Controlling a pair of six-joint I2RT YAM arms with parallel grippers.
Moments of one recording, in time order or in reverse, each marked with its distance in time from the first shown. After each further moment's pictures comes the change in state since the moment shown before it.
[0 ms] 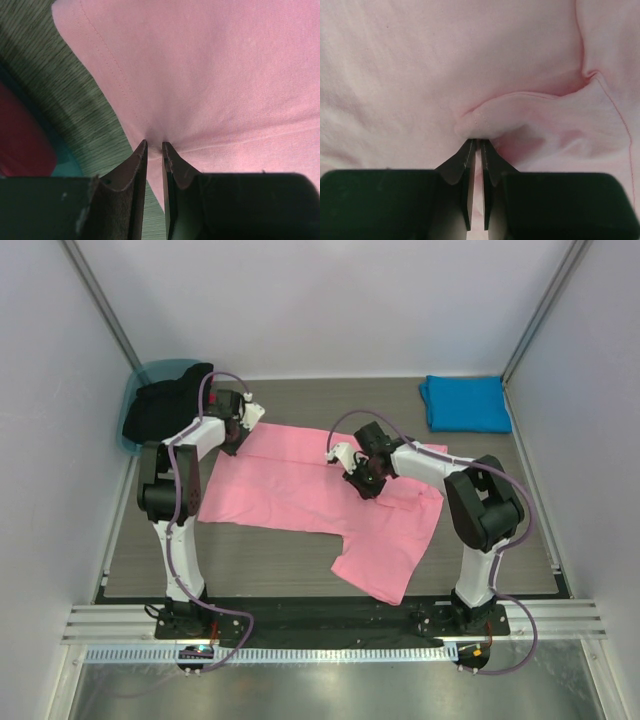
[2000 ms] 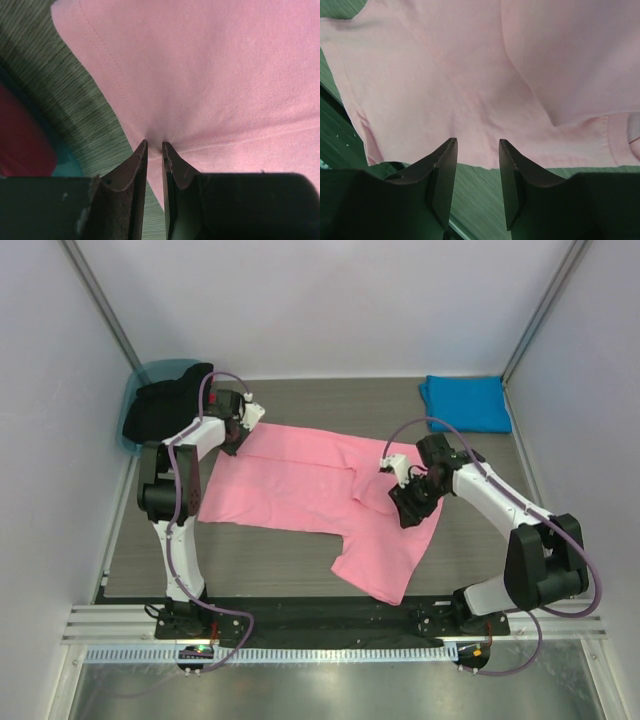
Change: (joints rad) left arm -0.002 0.000 0.000 -0.001 0.000 0.005; right arm -0.238 -0.454 -0.268 -0.307 -0.175 0.011
